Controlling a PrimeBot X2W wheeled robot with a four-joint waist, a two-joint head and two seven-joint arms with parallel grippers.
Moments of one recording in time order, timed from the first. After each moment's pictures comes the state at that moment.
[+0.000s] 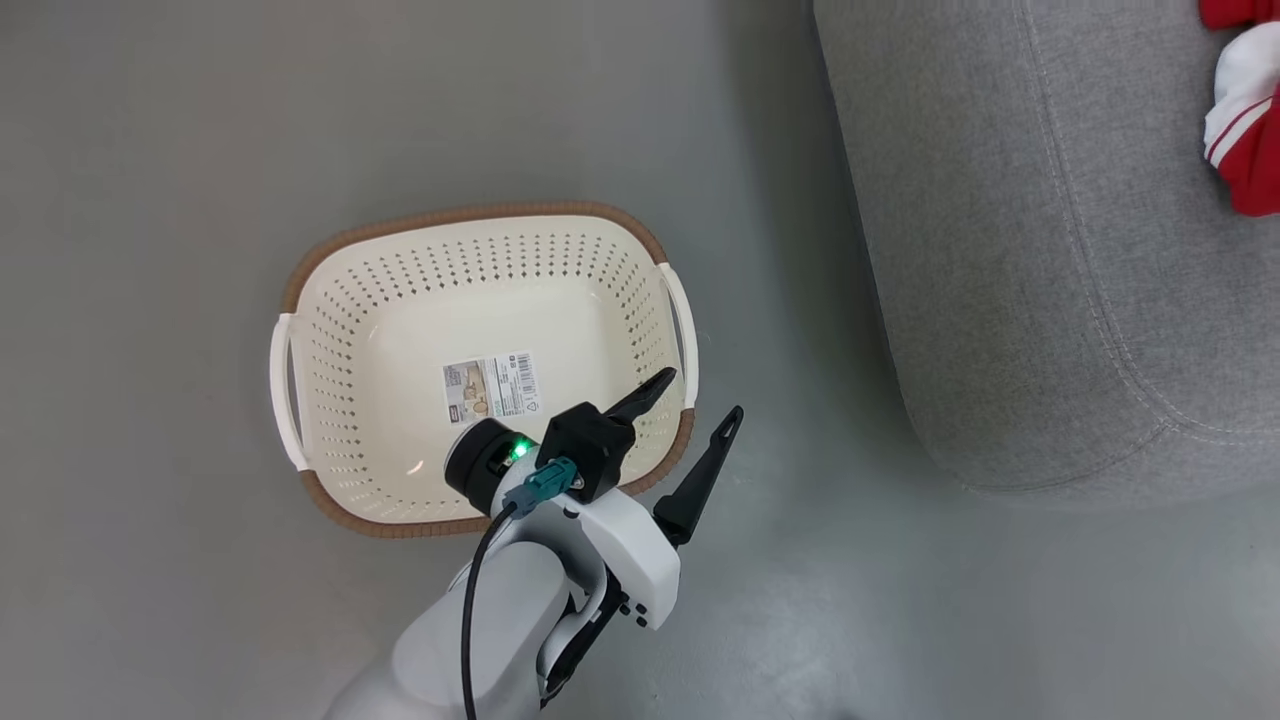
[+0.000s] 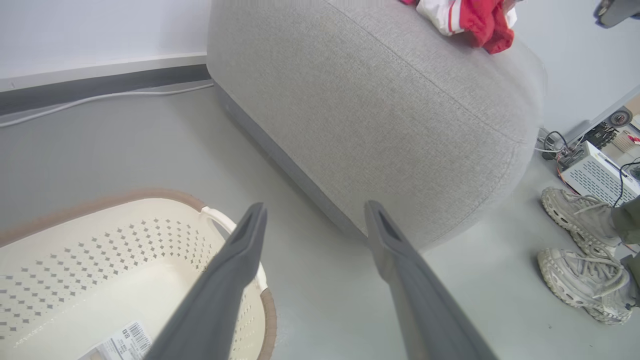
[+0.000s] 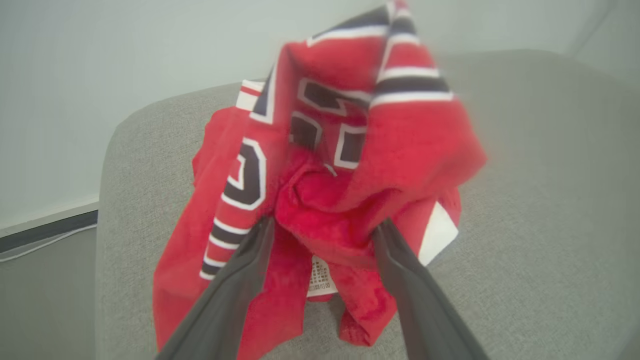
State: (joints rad) left arm -0.60 0.05 -0.87 0.60 -0.56 -0.02 -0.26; right arm -0.96 -0.52 0.14 1.05 0.61 0.13 -0.15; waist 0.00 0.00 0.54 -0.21
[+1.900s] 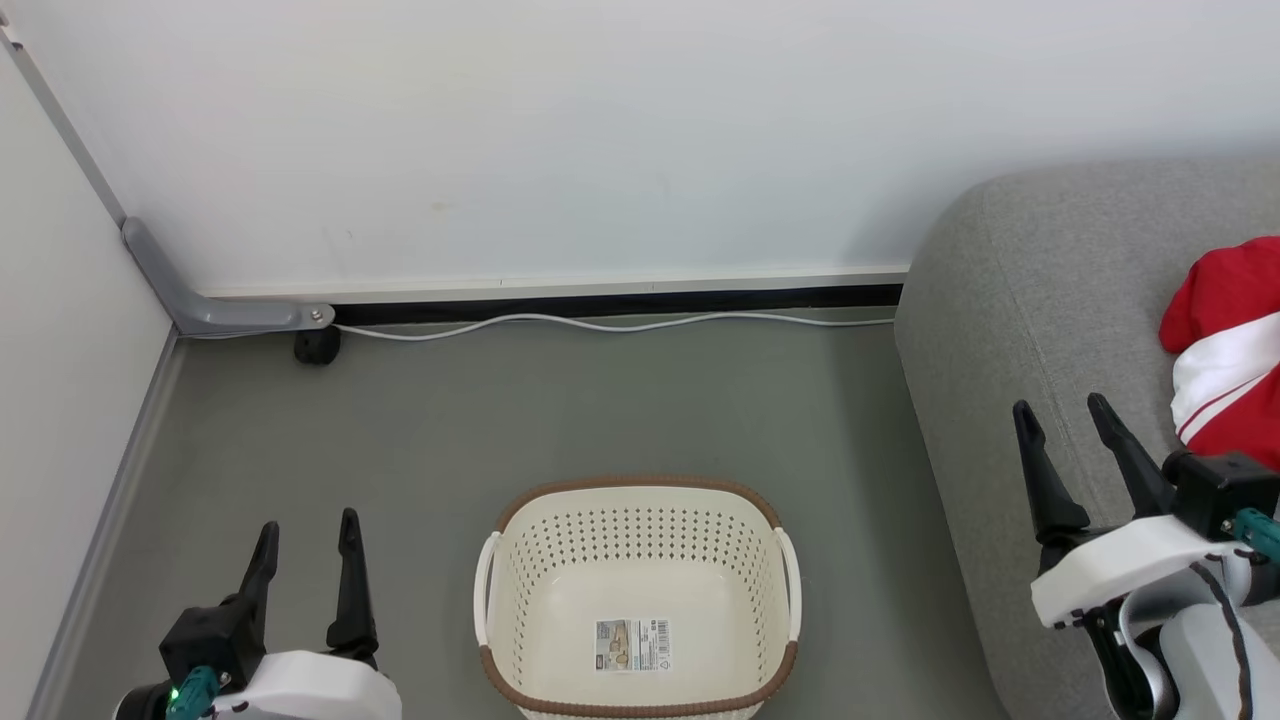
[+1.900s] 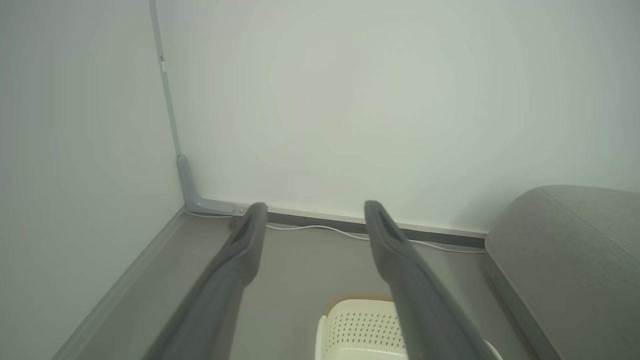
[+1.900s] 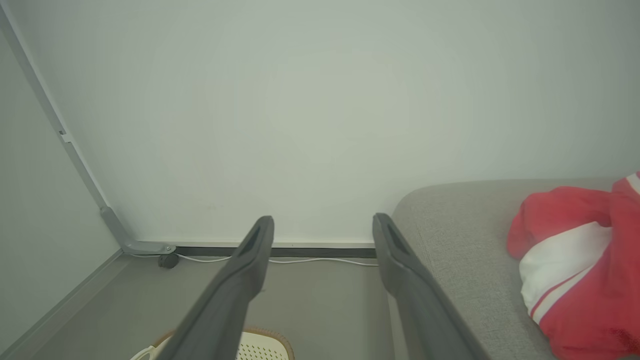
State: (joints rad) left arm -0.03 0.04 0.00 0.30 -0.24 0.05 -0.26; right arm -0.28 -0.22 0.18 0.46 0.38 0.13 -0.25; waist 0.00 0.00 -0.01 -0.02
